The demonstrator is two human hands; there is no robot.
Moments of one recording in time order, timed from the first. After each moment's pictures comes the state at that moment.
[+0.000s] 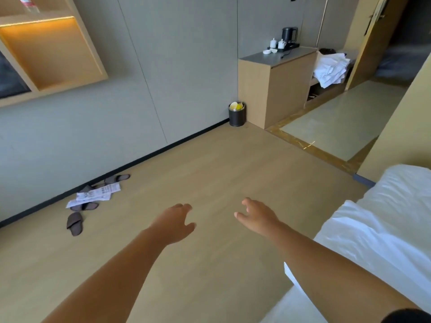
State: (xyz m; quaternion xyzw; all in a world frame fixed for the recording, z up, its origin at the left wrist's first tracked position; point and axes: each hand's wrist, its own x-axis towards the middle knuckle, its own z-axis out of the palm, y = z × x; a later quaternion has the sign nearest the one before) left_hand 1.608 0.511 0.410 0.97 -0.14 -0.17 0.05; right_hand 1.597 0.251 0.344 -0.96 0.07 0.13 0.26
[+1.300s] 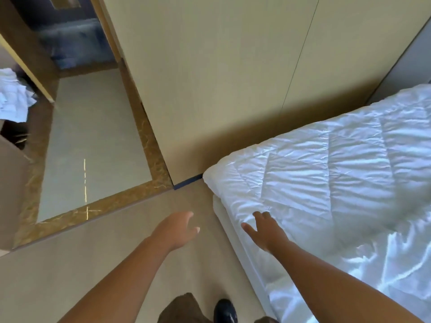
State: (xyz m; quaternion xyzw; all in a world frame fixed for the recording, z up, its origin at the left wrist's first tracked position) left_hand 2.095 -0.345 0.309 0.66 -0.67 -0.33 -0.07; right_hand 1.821 -0.342 0.261 -0.65 0.70 0.04 0.29
